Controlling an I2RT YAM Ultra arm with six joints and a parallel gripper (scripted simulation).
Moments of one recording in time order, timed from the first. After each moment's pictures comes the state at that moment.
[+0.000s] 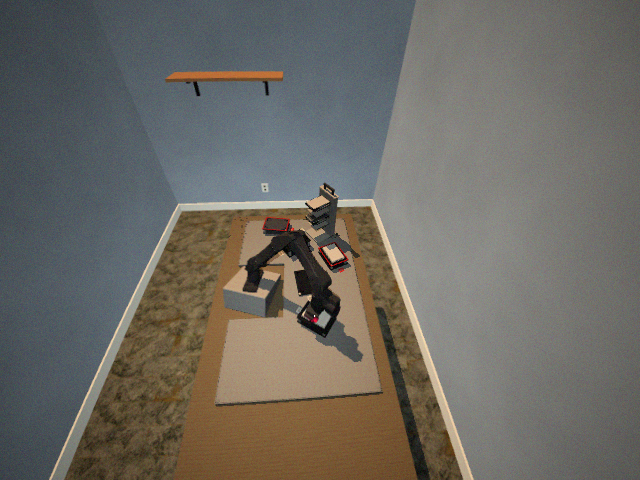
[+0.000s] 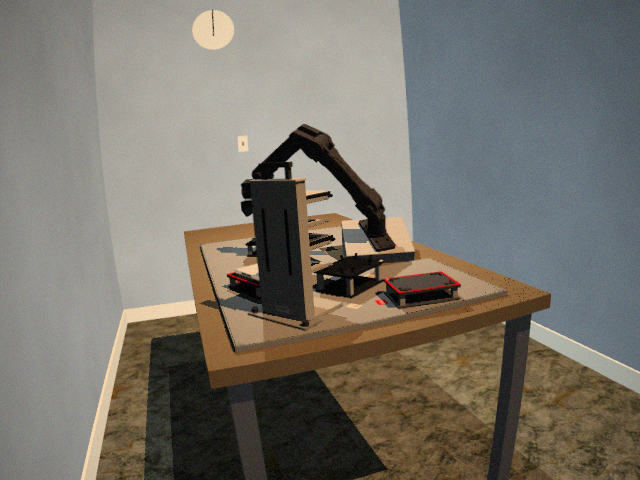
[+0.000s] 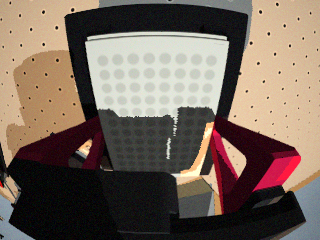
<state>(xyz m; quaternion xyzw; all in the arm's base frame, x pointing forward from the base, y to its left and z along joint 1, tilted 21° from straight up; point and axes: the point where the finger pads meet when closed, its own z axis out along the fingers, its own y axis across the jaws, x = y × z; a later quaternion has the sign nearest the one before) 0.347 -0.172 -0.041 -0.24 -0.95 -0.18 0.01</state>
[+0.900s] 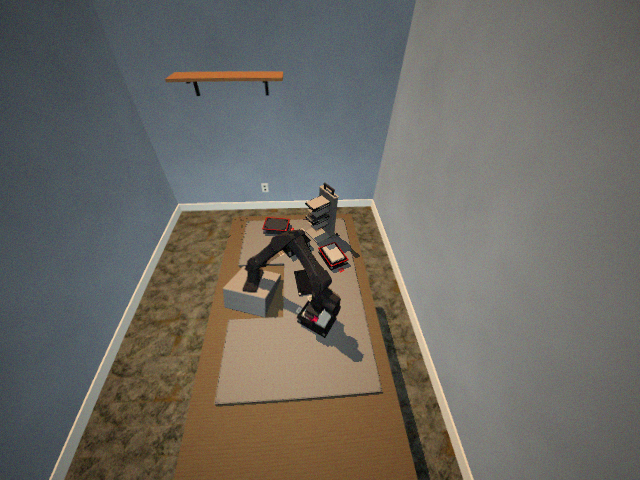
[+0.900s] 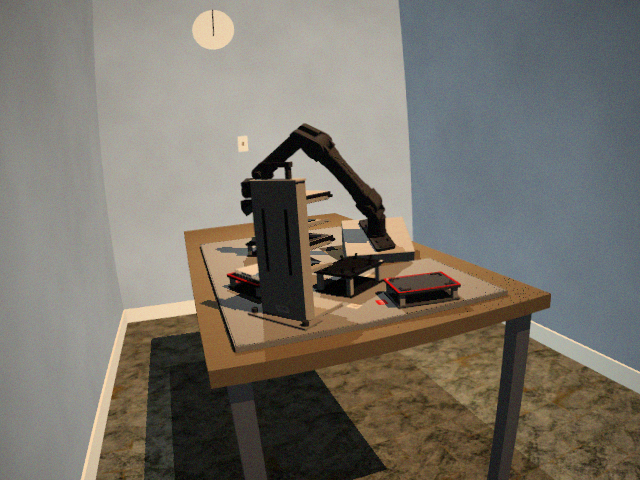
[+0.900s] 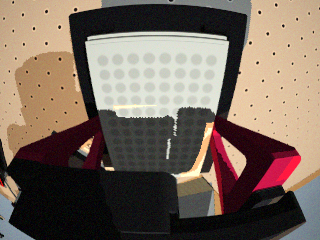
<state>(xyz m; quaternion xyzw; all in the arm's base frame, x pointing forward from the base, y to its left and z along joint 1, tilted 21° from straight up) 0.347 -0.172 -0.038 -0.24 -0.95 -0.18 0.01</state>
